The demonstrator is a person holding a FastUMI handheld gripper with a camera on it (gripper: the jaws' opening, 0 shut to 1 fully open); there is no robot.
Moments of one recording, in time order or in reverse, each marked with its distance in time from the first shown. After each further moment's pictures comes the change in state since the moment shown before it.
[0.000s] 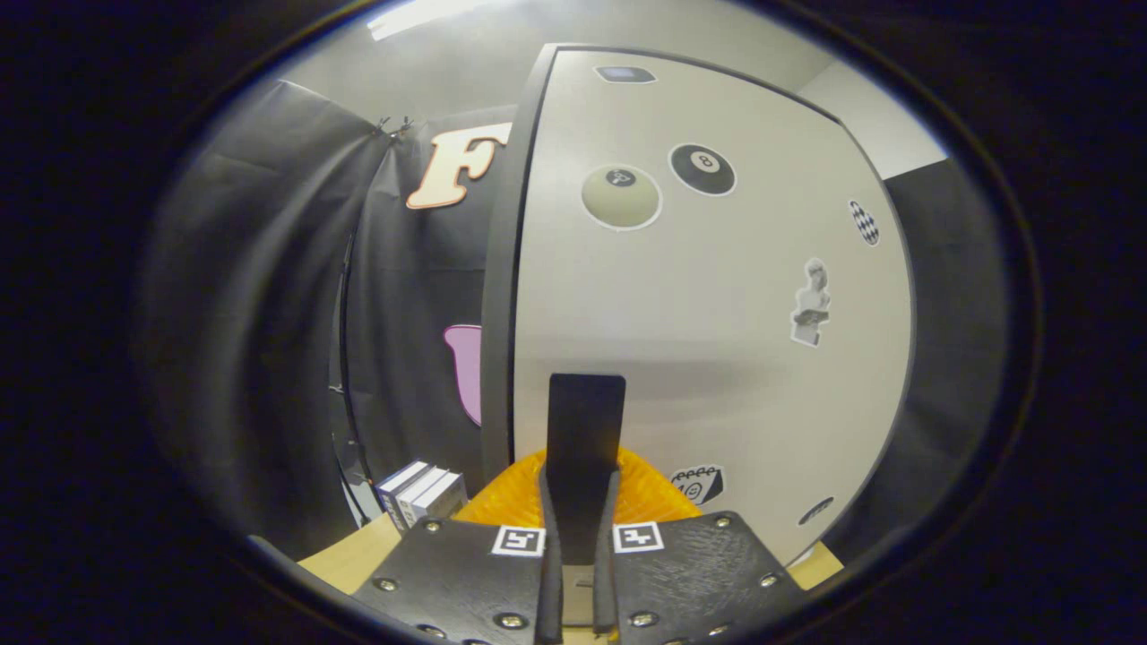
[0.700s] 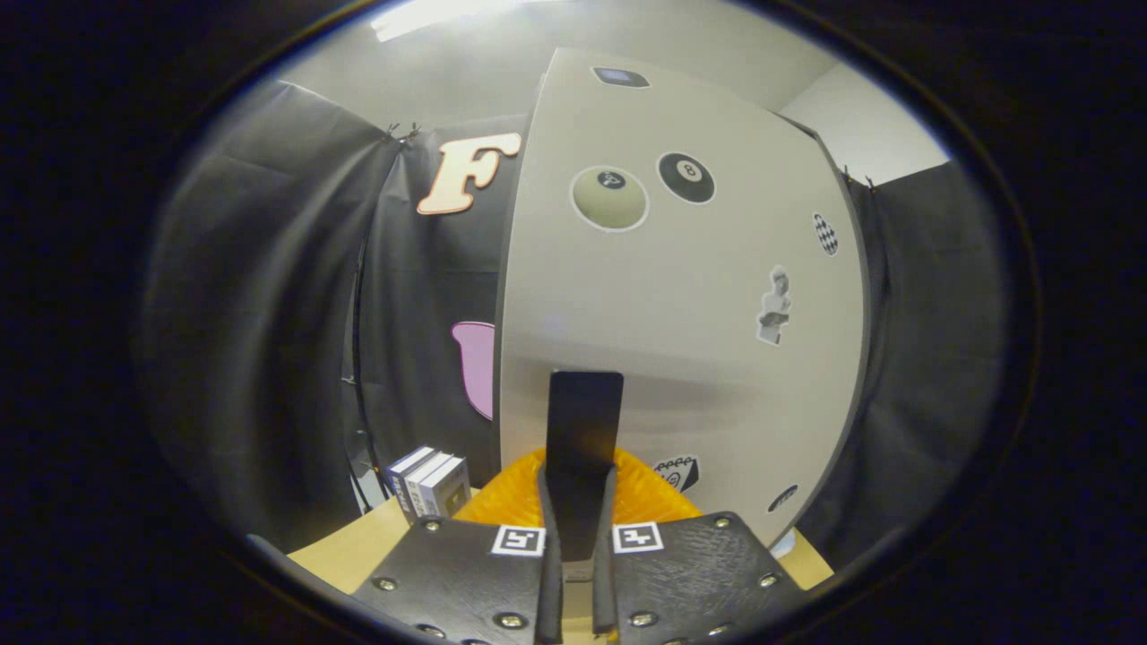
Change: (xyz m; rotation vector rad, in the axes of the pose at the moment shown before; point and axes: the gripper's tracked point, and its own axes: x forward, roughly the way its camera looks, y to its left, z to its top) arm -0.051 -0.012 0.004 -0.003 0.002 0.015
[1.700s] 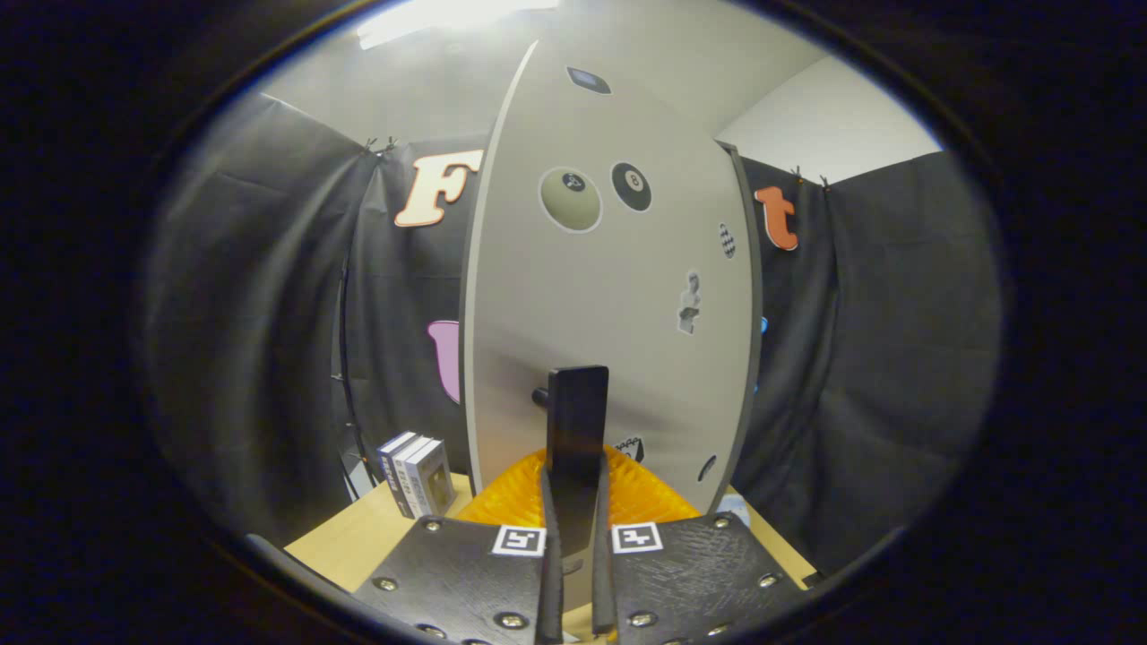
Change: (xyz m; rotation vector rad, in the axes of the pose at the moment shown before) arm -0.113 -0.078 -0.001 0.014 0.013 -0.109
